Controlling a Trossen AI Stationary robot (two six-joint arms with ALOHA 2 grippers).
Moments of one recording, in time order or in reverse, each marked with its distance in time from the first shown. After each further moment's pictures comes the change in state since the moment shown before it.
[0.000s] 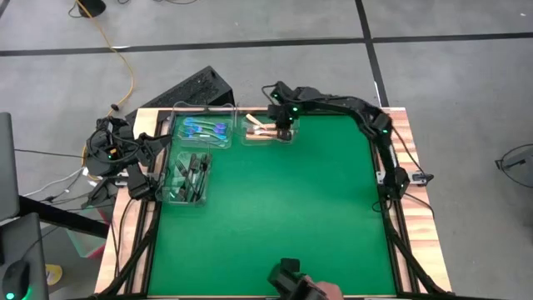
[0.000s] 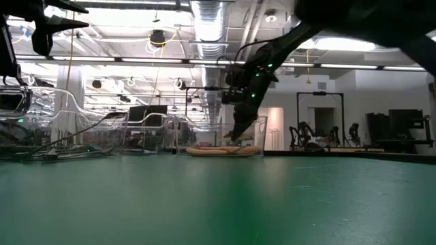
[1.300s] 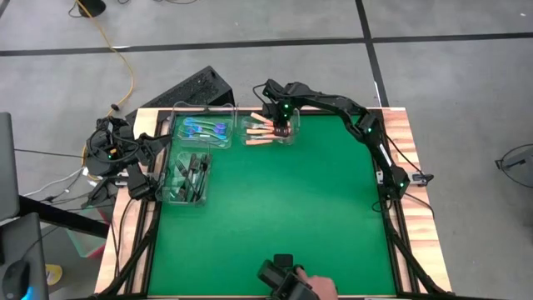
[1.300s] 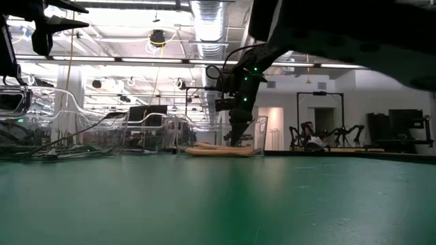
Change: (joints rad) left arm 0.000 0.000 0.000 0.000 0.000 -0.016; right arm 0.017 0.212 0.351 -0.290 0.104 -0.055
